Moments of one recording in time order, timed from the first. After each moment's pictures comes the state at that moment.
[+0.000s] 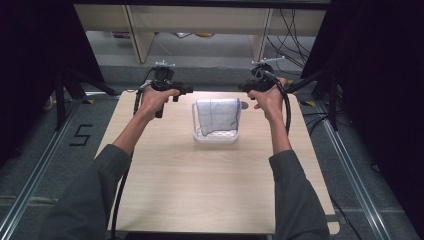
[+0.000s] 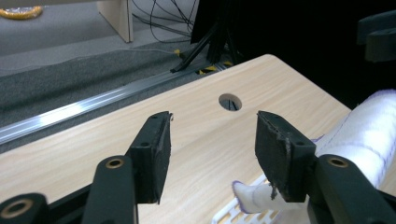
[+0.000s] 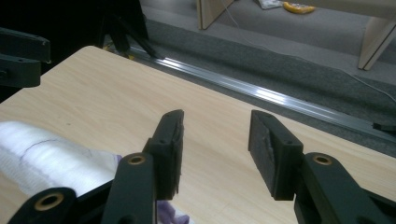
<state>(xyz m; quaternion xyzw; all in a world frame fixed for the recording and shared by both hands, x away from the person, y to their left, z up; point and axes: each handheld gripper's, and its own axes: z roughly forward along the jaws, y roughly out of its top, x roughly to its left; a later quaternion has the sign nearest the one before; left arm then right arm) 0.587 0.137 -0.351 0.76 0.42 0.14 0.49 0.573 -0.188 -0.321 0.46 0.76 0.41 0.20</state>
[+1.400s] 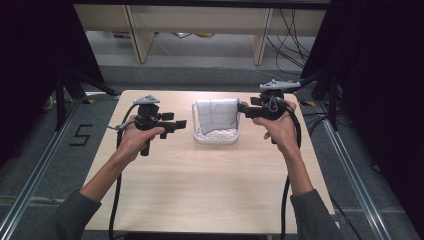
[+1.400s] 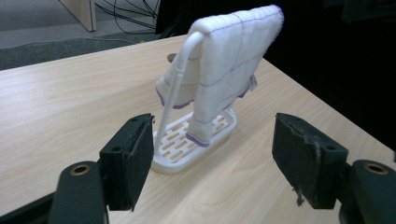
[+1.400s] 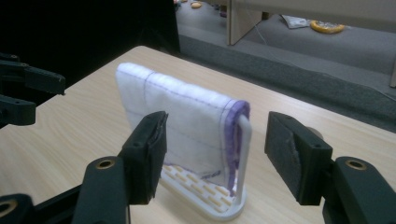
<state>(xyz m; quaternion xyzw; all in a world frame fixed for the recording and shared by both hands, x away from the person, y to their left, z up) 0.473 0.162 -0.381 0.75 0.39 0.07 0.53 0.480 -0.198 -0.326 0.42 0.76 0.47 0.18</state>
